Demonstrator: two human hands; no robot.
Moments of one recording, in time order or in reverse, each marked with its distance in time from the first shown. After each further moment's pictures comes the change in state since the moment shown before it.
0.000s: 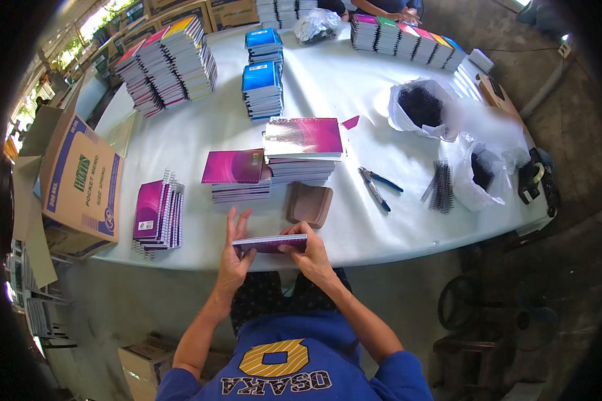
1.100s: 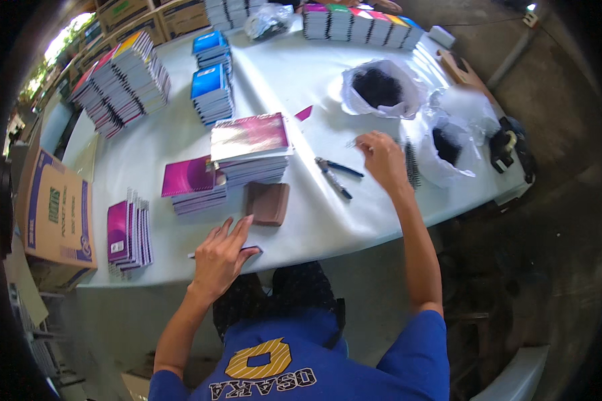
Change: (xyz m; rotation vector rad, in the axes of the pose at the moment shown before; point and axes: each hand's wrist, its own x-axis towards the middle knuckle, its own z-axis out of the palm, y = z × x) left_hand 0.038 0.042 0.045 1.240 -0.282 0.360; right_hand 0.078 -0.086 -0.231 -1.266 0.332 -0.313
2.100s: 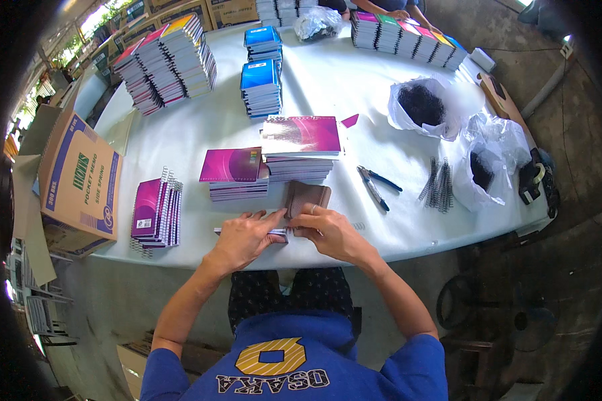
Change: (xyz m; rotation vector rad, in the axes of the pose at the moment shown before) left_hand 0.008 -0.034 -0.010 -0.015 -0.259 -0.074; right_hand -0.054 -0.159 0.045 0.790 -0.639 -0.172
